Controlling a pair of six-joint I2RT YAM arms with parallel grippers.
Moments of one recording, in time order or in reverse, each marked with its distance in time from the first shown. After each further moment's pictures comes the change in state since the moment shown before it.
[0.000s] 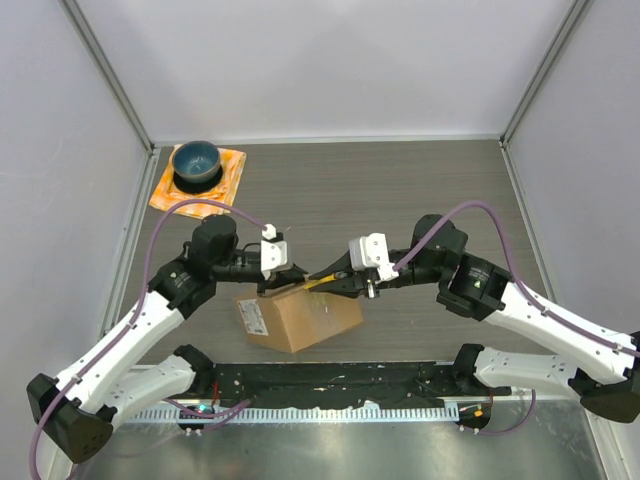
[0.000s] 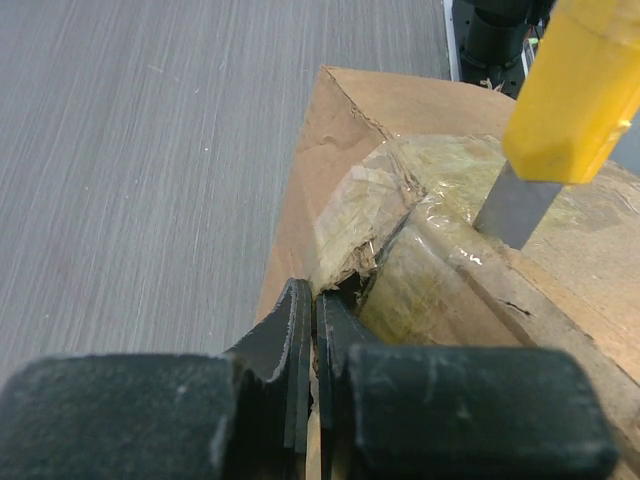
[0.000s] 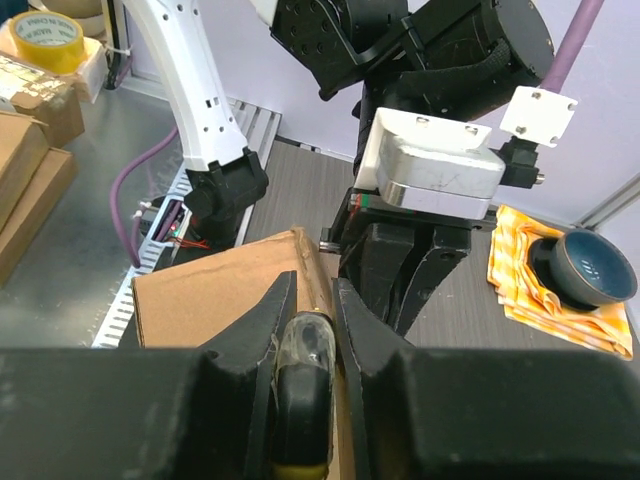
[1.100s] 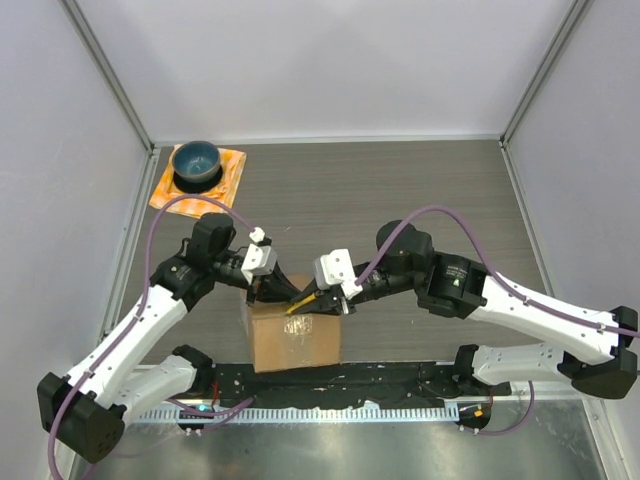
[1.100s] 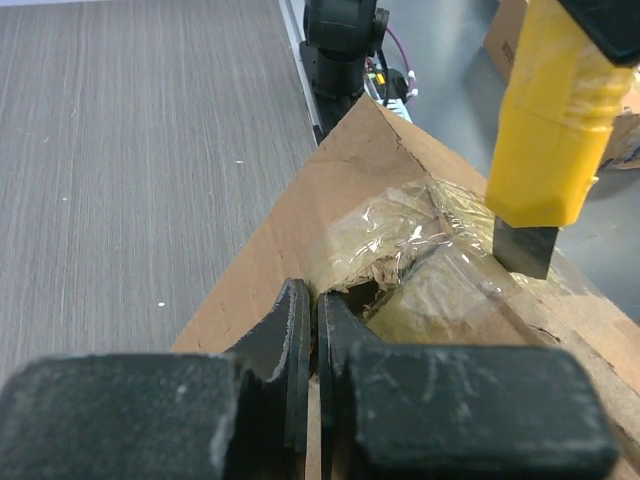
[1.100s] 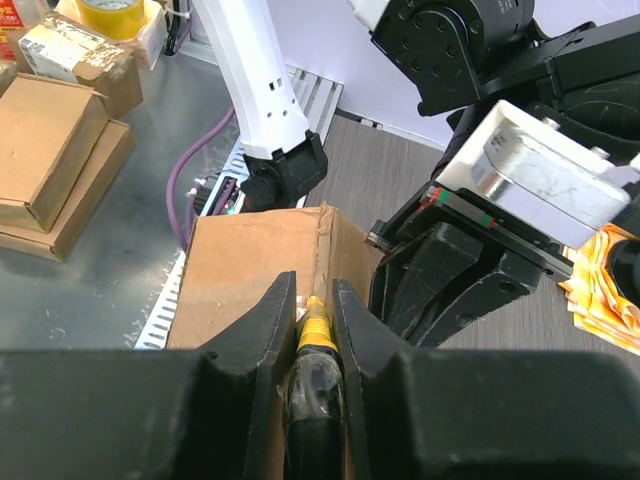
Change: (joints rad) left arm 0.138 0.040 -0.030 -0.113 0.441 0.083; right arm 0.140 0.135 0.127 -0.146 0.052 -0.037
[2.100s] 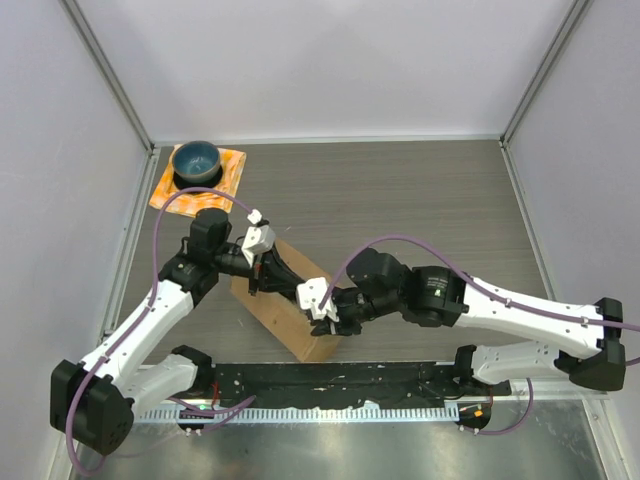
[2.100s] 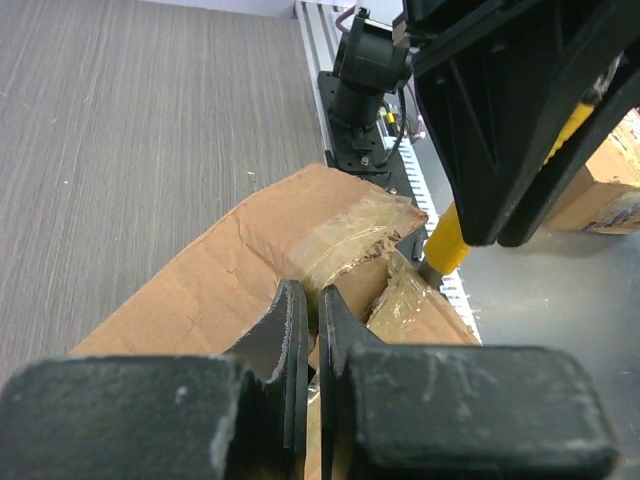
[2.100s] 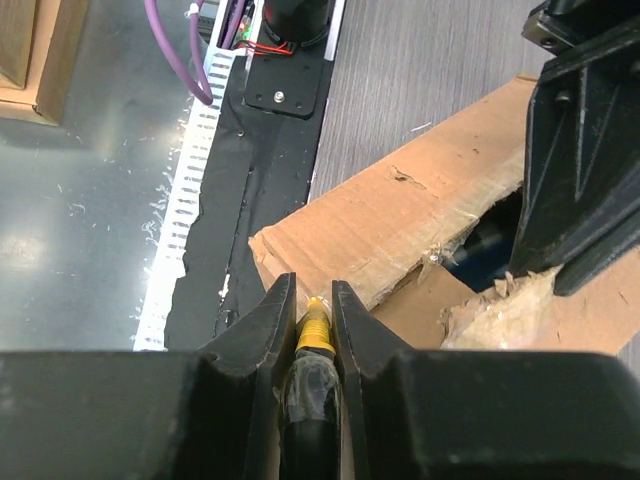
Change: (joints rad) left arm 0.087 0.060 -0.092 0.324 0.065 -0.315; right arm 0.092 0.030 -0.063 -0.277 0.217 0.000
